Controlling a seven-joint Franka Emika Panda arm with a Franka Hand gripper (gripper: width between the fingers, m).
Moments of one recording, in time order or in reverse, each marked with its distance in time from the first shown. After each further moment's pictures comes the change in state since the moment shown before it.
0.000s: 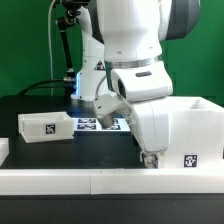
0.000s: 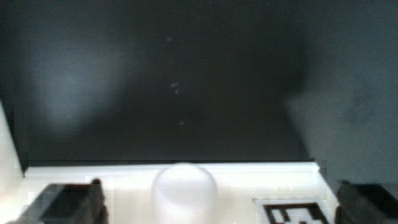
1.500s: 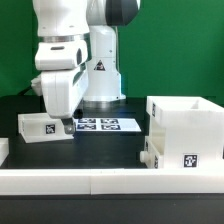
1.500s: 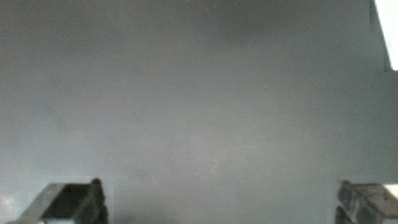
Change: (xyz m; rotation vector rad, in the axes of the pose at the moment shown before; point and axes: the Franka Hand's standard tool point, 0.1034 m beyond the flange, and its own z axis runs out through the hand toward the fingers) arm -0.104 -0.098 -0.037 -0.024 -0.065 0.273
